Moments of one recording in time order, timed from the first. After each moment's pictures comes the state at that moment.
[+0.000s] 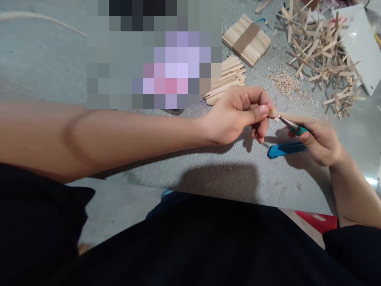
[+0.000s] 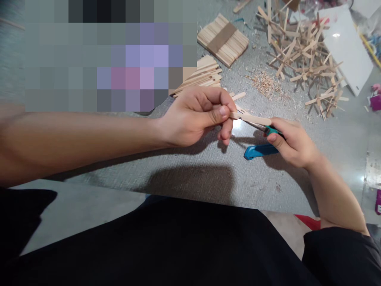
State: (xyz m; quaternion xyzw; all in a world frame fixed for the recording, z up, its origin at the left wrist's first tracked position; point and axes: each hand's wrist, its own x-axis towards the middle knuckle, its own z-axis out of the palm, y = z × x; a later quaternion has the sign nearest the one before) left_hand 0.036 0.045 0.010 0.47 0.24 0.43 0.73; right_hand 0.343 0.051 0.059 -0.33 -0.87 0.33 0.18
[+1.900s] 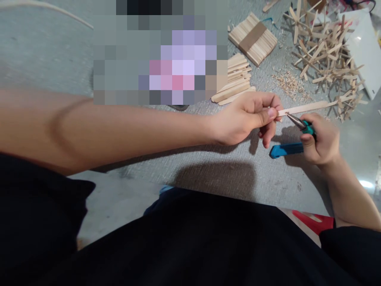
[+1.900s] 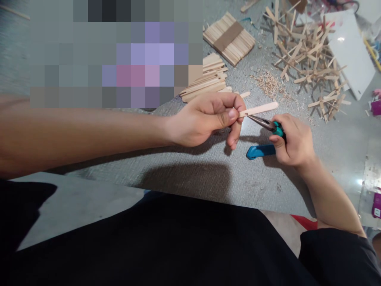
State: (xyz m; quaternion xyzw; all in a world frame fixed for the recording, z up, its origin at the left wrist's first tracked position) left_hand 0.040 0.046 0.012 0.48 0.16 0.41 0.76; right_hand 0.337 0.041 0.036 -0.38 -0.89 0.10 0.24
